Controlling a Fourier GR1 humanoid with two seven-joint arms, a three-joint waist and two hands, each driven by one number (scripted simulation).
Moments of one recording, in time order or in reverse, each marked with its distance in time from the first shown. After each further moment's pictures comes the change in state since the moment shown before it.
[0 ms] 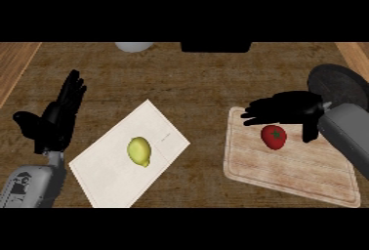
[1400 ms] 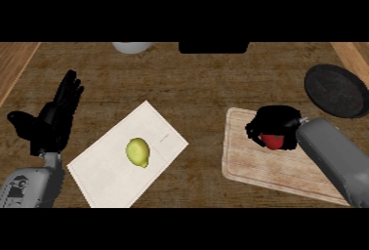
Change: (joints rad) left arm 0.014 -0.036 0.051 -0.044 -0.046 -0.032 0.049; right arm 0.088 0.190 -0.145 0.135 0.267 -0.049 0.045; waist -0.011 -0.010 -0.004
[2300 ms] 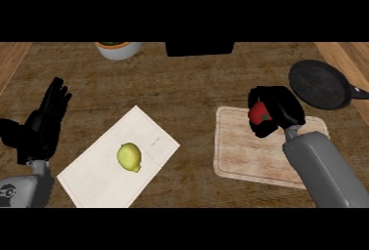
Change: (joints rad) left arm 0.055 0.023 0.046 -0.003 0.014 -0.004 -0.013; right arm 0.204 0.177 -0.400 -0.374 -0.184 -0.208 0.951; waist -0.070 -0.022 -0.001
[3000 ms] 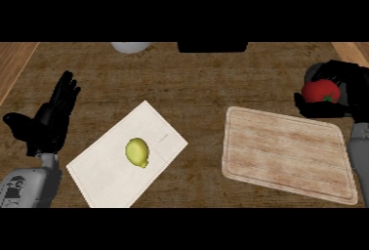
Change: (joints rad) left arm -0.051 -0.021 -0.019 0.020 -0.020 -0.017 -0.011; right arm 0.100 -0.084 -0.348 -0.342 -0.247 0.006 0.147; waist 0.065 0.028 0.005
